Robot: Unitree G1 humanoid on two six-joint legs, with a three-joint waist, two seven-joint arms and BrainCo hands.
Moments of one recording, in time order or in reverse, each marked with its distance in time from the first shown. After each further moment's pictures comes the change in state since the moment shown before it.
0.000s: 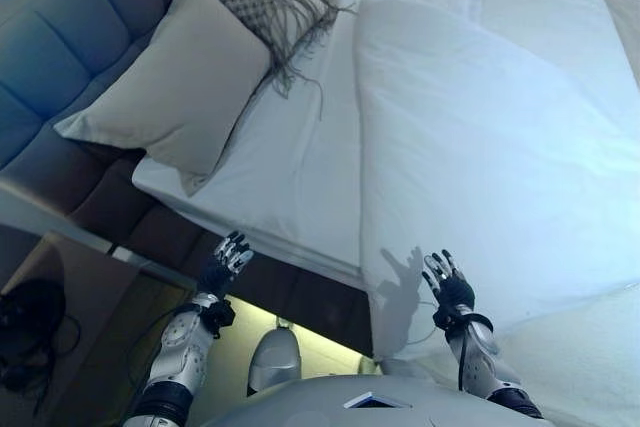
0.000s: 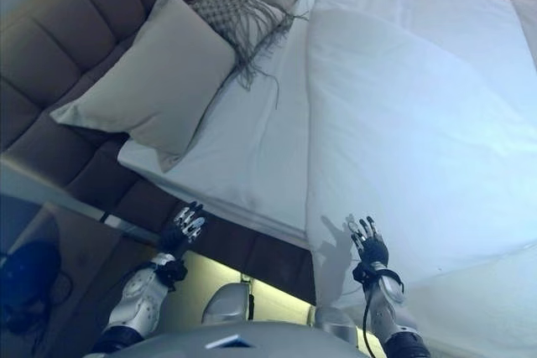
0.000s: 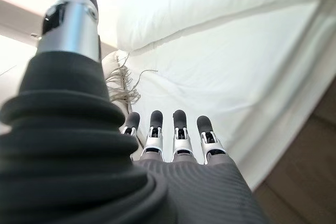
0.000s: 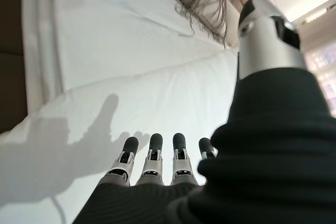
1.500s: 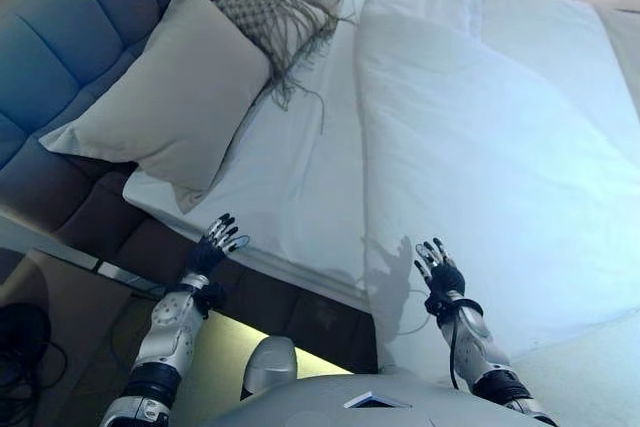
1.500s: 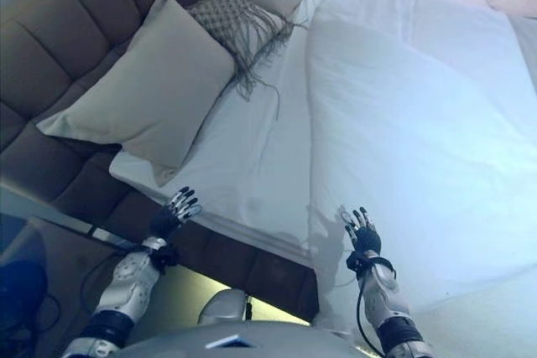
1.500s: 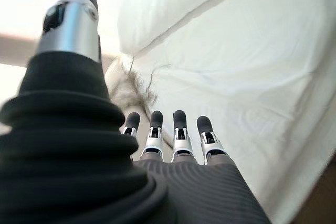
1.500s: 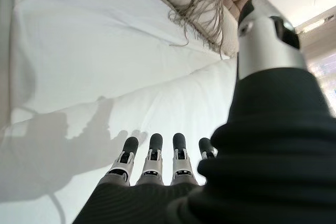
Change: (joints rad) left arm -0.100 0.069 -0.071 -0.016 0.168 -0.015 0.079; right arm -0.105 -0.010 -0.012 0.084 -0.004 0.010 -0.022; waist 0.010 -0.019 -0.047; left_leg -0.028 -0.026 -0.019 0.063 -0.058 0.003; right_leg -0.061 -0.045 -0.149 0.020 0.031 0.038
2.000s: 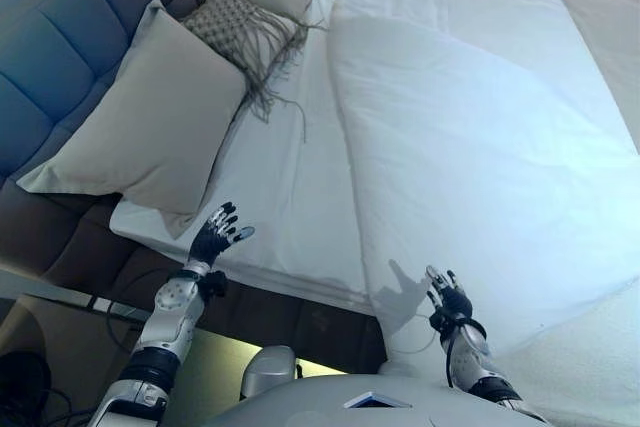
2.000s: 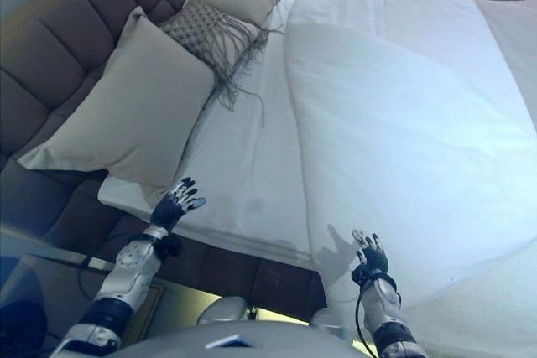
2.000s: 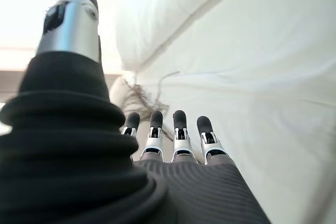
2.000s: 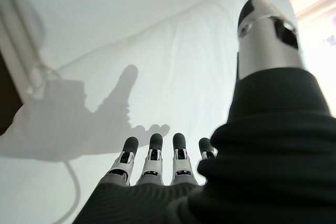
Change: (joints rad) left arm -0.022 0.025 -0.004 0.046 -0.007 0.000 0.085; right arm 0.010 0.062 -0.094 0.204 -0.018 -0.006 -0.024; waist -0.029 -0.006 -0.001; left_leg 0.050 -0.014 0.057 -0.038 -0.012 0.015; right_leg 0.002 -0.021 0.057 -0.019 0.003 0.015
